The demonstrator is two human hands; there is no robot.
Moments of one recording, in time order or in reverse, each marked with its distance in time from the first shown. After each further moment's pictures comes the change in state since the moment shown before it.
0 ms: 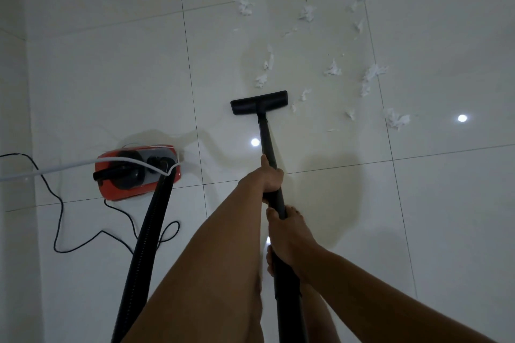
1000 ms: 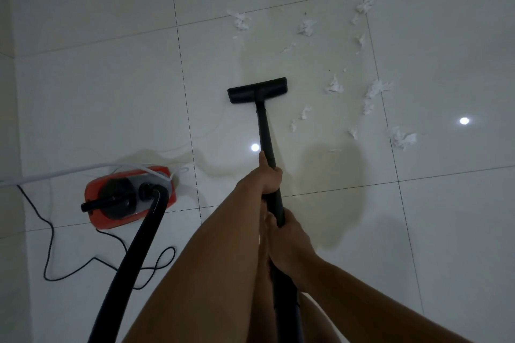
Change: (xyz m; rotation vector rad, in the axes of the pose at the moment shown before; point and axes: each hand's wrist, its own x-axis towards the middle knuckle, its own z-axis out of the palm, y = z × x) left_hand 0.047 0.058 -0.050 0.059 0.045 0.028; right_hand 0.069 -0.047 -0.006 -0.096 0.068 -0.028
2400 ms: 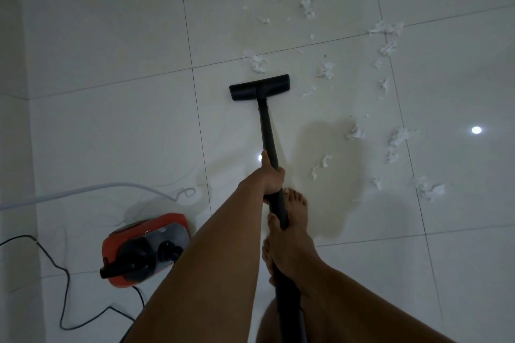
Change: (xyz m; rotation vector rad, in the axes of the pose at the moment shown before) left_hand 0.058 0.088 -0.174 -0.058 0.021 0.027; right_hand 0.005 -0.230 -0.050 0.321 -0.083 -0.037
